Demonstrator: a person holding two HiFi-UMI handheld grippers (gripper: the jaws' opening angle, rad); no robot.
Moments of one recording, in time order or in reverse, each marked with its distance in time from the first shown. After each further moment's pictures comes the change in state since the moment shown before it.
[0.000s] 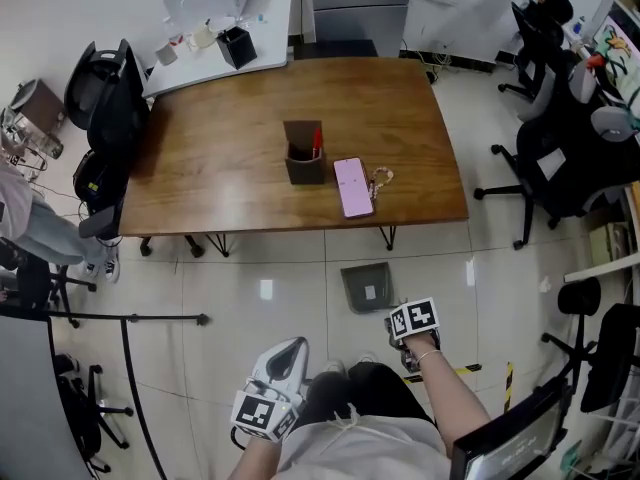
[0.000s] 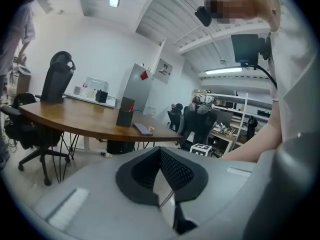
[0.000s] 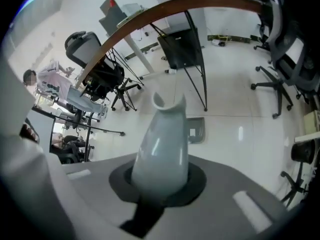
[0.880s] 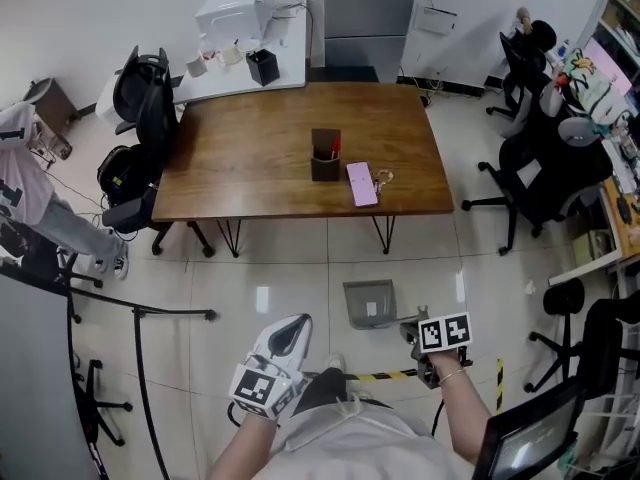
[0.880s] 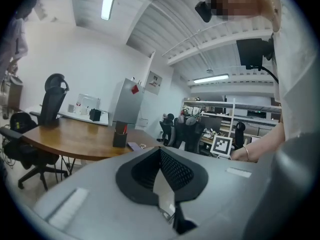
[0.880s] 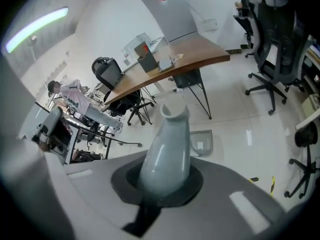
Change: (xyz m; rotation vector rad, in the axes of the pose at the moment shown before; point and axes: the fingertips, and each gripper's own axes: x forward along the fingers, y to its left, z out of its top) left arm -0.099 -0.034 0.083 0.074 -0.092 -0.085; right arm -0.168 0.097 -0.075 0.051 -0.226 0.115
